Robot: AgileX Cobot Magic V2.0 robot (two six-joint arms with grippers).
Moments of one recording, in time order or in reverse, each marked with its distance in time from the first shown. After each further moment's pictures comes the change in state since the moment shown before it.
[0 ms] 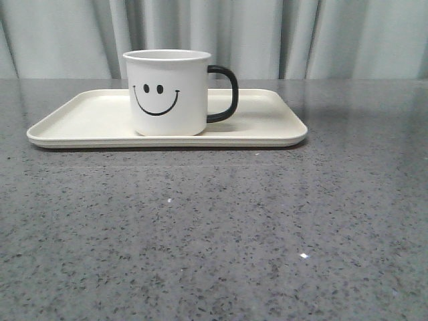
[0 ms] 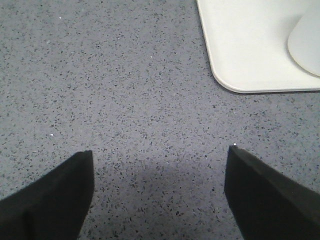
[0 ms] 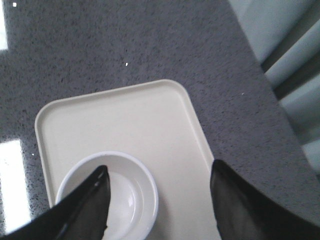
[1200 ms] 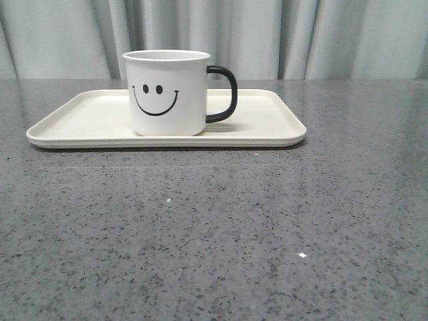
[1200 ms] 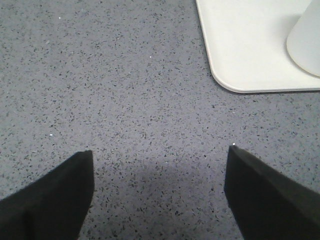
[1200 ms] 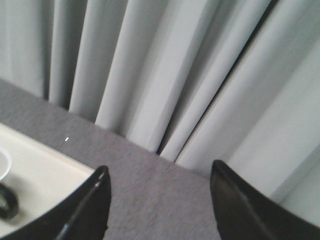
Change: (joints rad) left arm 0.000 0.000 0.000 0.000 0.000 0.000; right arm -0.366 -1.056 1.135 -0.029 -0.680 0.139
